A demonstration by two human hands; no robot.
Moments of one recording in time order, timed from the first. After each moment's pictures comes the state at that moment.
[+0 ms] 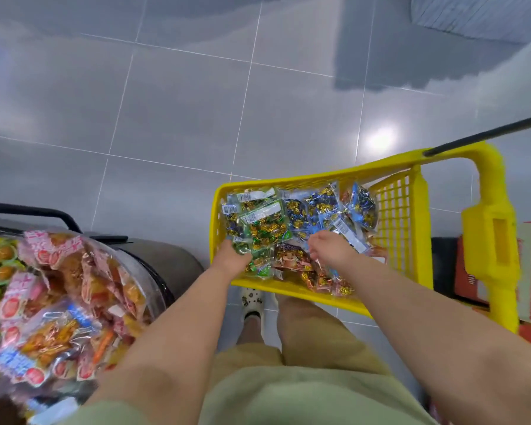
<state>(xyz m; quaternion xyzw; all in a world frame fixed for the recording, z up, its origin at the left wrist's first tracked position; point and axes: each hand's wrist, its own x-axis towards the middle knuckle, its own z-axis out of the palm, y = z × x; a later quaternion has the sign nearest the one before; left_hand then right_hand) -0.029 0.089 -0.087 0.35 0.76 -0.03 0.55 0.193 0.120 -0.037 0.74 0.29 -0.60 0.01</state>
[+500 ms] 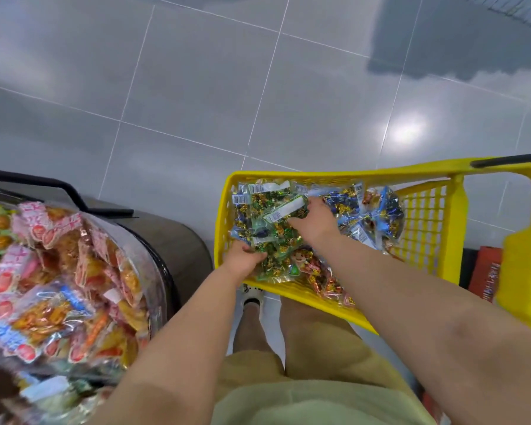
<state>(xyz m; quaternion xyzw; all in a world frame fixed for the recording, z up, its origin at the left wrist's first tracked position) -0.016 0.080 -0.110 0.15 0.76 0.06 0.63 0.142 0.173 -0.074 0.73 0.50 -0.47 0.03</state>
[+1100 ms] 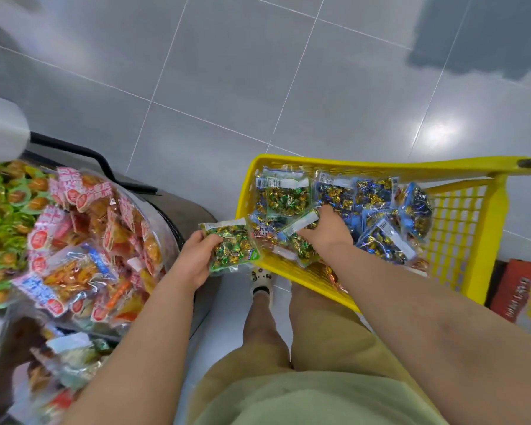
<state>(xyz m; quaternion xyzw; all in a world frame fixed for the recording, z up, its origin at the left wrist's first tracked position) -0.094 0.047 -0.048 -0.04 0.75 0.29 0.59 0.136 0.135 -0.088 0.70 0.55 -0.44 0.14</state>
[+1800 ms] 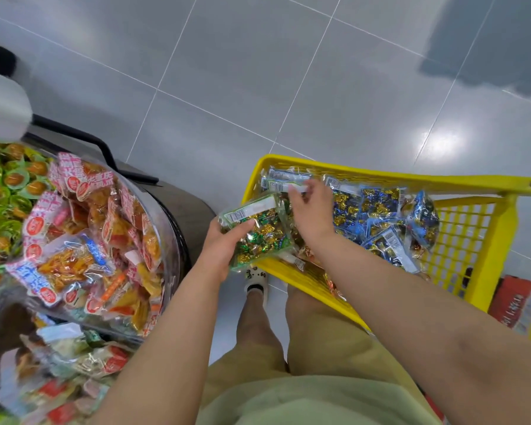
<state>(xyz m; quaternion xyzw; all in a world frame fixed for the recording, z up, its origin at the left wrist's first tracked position) -0.063 0.060 -0.058 -0.02 0.72 0.36 0.59 0.084 0.160 -0.074 0.69 0.51 -0.49 -0.13</state>
